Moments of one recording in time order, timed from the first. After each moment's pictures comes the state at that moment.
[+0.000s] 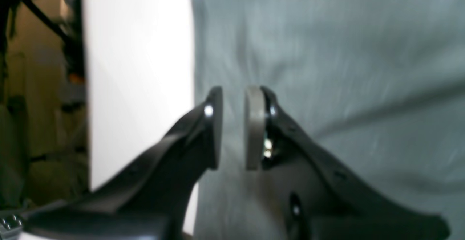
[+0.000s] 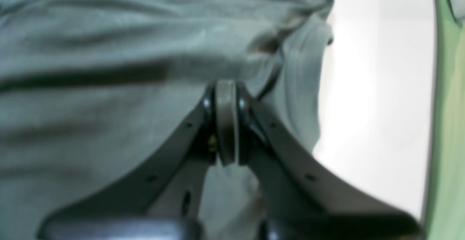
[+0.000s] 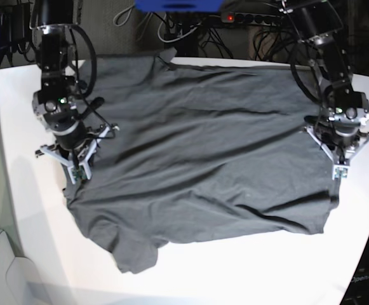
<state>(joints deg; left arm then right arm) -0.7 -5.2 -24.9 99.2 15.6 -21.7 52.4 -4.3 8.2 3.8 98.7 -5.8 16.6 -38.8</state>
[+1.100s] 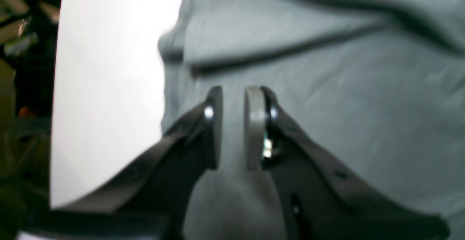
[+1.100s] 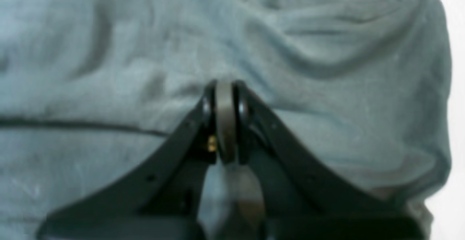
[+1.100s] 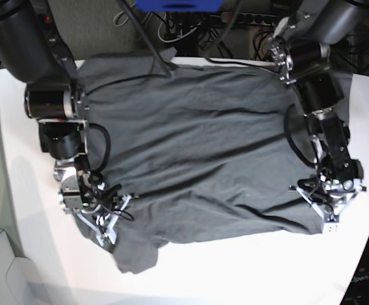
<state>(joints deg) -23.5 -4.6 -23.5 77.6 16.3 -21.2 53.4 40.8 5.0 0.6 25.9 -6.2 19.3 -23.5</state>
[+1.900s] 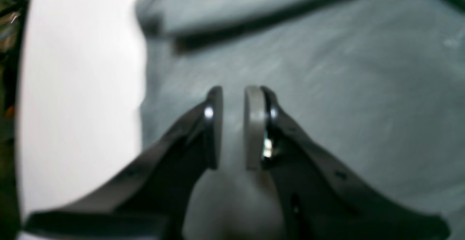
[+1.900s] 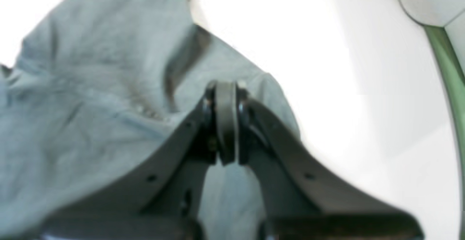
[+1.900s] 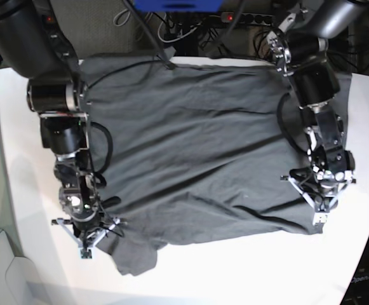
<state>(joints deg) -21.7 -4.4 -23.4 71.0 15.9 -21.0 47.7 37.5 5.0 0.6 35.0 -5.9 0.3 -11.5</state>
